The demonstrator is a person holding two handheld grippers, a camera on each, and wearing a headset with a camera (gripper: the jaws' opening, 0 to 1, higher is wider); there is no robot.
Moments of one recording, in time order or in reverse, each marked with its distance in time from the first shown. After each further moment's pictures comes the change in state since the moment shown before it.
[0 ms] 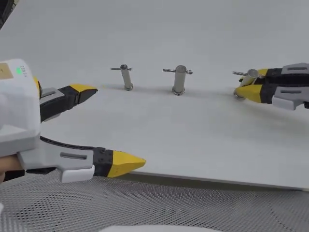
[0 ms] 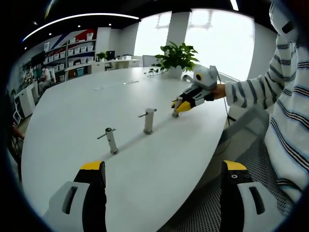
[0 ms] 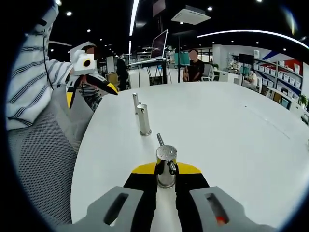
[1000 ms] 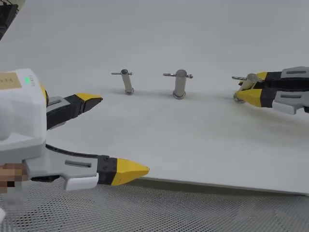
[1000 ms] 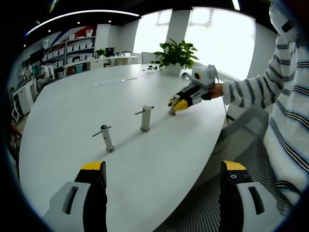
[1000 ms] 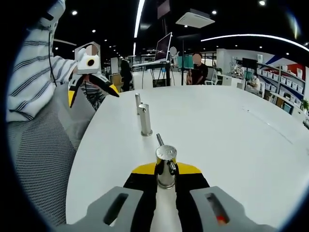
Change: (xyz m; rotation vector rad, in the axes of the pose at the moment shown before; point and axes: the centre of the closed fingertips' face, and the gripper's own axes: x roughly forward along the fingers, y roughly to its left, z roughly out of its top) left arm 0.006 -0.004 -0.002 -0.015 0.025 -0.016; right arm 0.002 -0.002 0.000 -0.035 -0.027 0.022
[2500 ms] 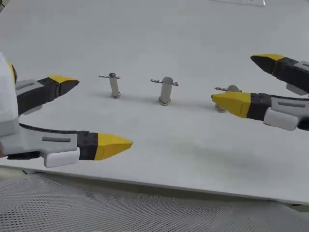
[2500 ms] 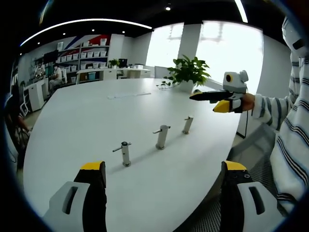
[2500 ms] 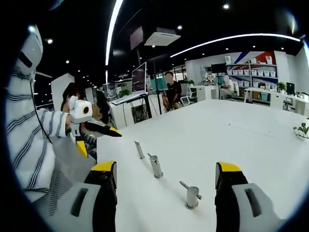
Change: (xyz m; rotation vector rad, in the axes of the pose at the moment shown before) left arm -0.013 0.028 0.030 -0.062 -0.142 0.092; right arm -0.042 0.033 0.093 0.243 -0.202 -0.194
